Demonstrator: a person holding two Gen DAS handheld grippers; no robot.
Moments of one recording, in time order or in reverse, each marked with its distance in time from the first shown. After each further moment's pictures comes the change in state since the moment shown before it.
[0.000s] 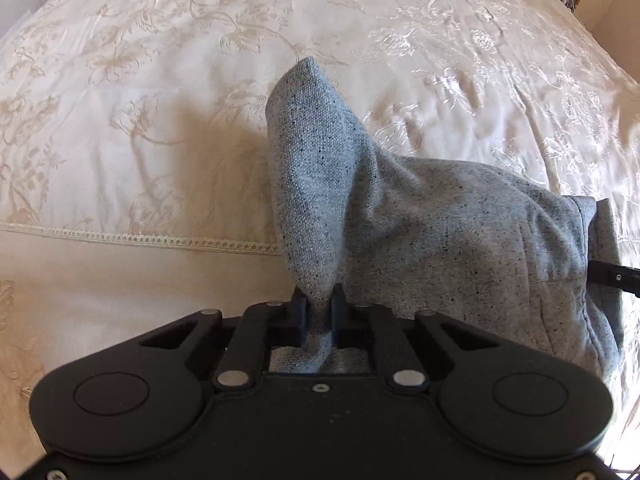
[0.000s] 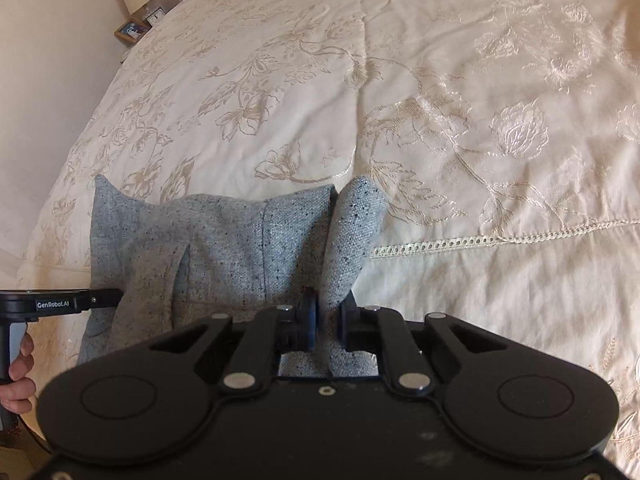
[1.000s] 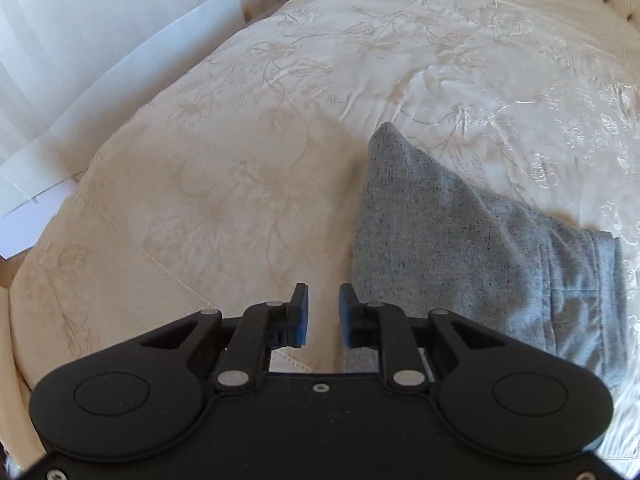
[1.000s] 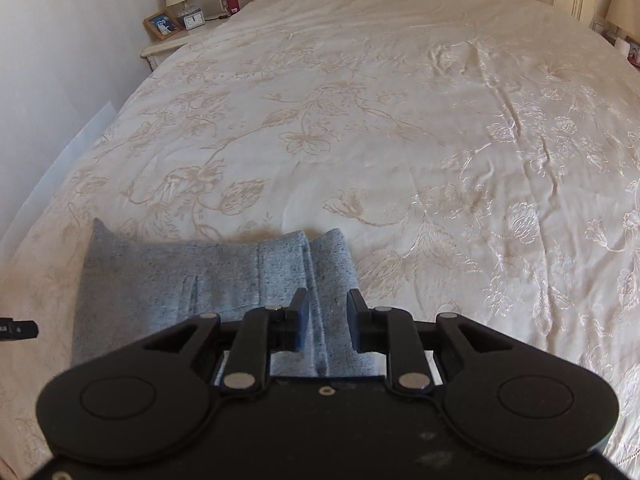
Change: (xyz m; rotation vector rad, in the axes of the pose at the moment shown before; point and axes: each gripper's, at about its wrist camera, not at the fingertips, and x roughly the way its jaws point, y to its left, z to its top) left arm -0.054 0.177 0.101 -0.404 -0.074 0.381; right arm 0.066 0.233 0.168 -0.223 -0.110 -0.105
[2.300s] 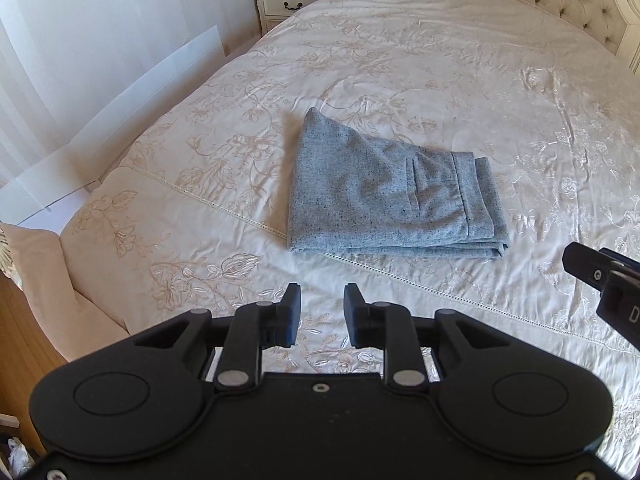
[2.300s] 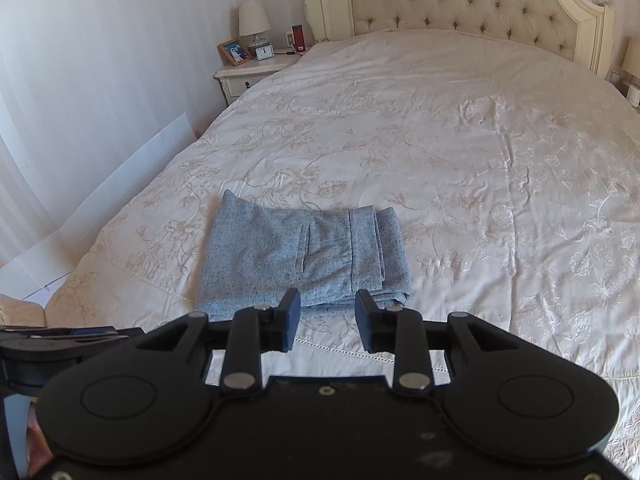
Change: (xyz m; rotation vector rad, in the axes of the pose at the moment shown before) left arm -0.191 -0.042 -0.137 0.070 -0.099 -0.038; right arm -0.224 0.043 -0.106 -0.090 -0.114 0.083
